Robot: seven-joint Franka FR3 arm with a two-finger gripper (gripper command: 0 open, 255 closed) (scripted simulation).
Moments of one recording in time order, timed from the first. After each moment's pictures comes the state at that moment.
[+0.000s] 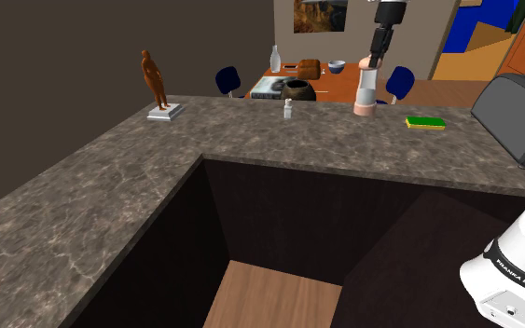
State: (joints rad) arm -0.08 0.02 -0.35 -1.72 0.16 1.65 -0.73
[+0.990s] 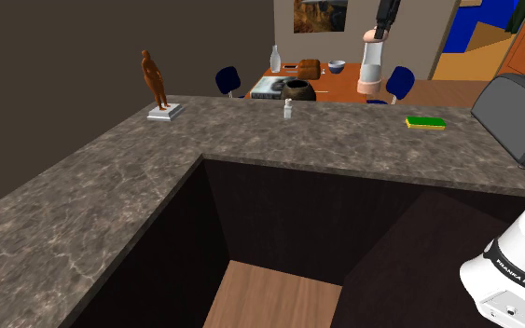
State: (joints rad) arm -0.09 0.06 -0.36 -1.46 0.17 1.44 -0.71
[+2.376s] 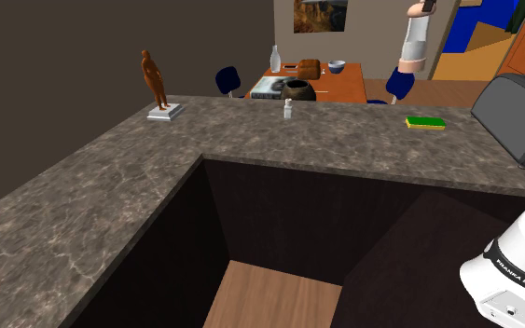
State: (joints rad) arm -0.23 0.11 -0.46 -1.25 0.18 1.24 -0.92
